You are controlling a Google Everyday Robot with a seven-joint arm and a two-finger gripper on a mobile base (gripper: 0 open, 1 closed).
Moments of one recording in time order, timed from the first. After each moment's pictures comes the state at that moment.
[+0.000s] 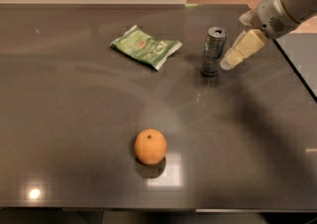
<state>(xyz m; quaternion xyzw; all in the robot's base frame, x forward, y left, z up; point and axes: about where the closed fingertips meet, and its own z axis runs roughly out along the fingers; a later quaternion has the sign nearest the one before) 0.611 -0.198 0.936 -0.52 0.79 0.10 0.32</state>
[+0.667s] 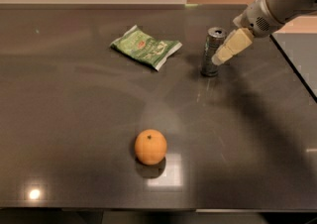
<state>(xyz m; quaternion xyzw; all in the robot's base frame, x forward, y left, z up) 0.651 -0.192 0.916 -0.49 0.80 0.11 0.31</state>
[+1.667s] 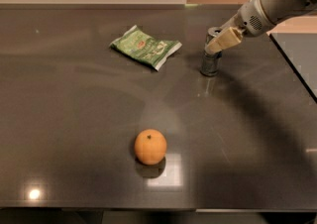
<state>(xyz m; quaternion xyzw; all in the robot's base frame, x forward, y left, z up) 0.663 -0.173 0.913 -0.48 0.80 0.16 0.33</state>
